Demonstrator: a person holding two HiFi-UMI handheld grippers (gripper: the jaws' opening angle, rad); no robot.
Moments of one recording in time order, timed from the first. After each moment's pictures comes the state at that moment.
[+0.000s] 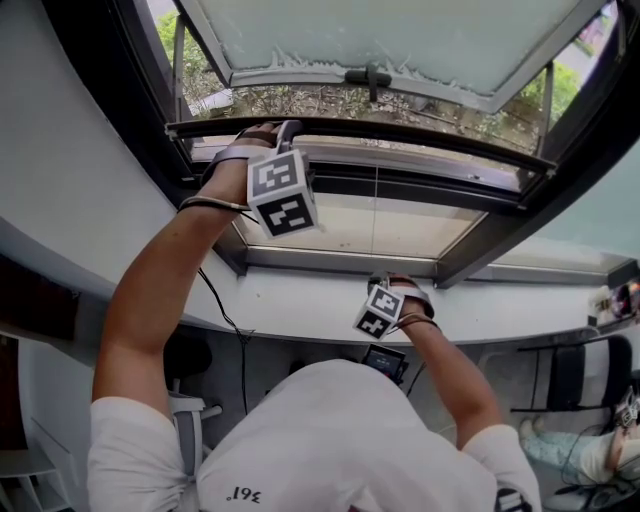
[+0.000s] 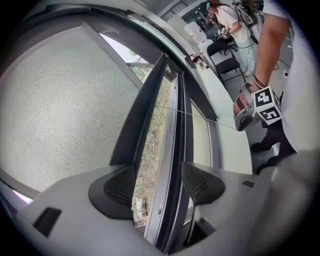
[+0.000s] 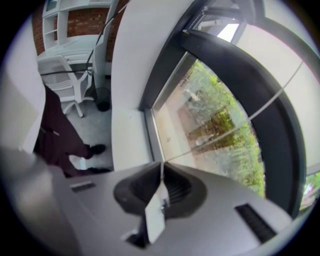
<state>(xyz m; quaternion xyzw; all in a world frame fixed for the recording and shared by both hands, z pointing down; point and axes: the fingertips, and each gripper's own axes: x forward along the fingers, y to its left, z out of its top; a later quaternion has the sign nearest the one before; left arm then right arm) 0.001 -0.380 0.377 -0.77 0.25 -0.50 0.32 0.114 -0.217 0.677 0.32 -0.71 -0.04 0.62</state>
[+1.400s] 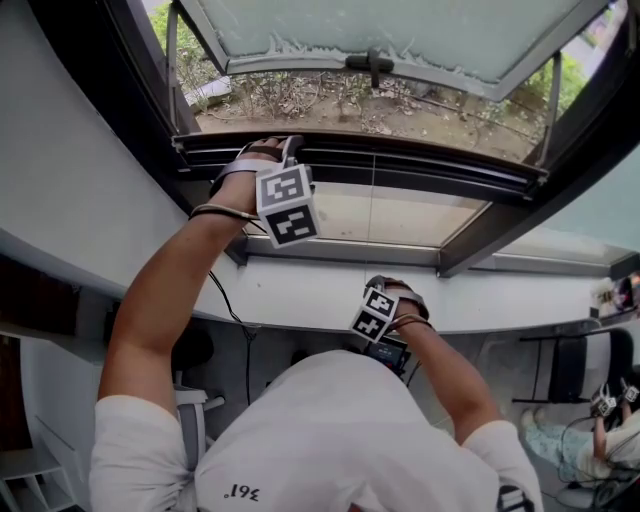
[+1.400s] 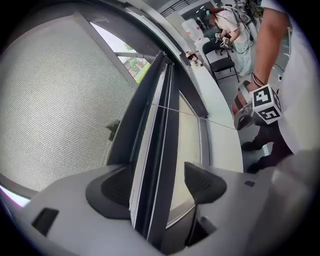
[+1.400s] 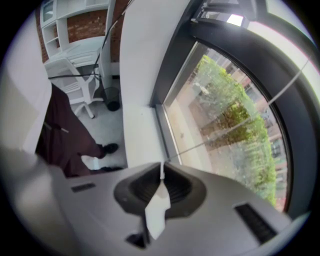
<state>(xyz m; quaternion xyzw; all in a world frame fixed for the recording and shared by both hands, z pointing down) 0.001 -0.372 0.445 -0.77 0.22 -0.52 0.29 0.100 -0.184 0.722 0.28 -0.72 0.01 0.64</state>
